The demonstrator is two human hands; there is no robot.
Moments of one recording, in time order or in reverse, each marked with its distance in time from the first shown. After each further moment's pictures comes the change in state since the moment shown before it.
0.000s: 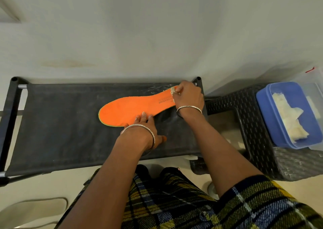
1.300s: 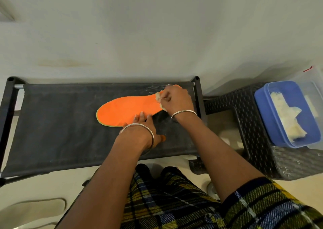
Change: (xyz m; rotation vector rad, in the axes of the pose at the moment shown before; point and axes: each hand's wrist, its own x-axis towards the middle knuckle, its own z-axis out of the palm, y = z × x) left_hand 0.002 0.001 0.001 -0.001 0.015 -0.008; right_hand -0.012 -0.012 0.006 0.076 -0.209 -0.174
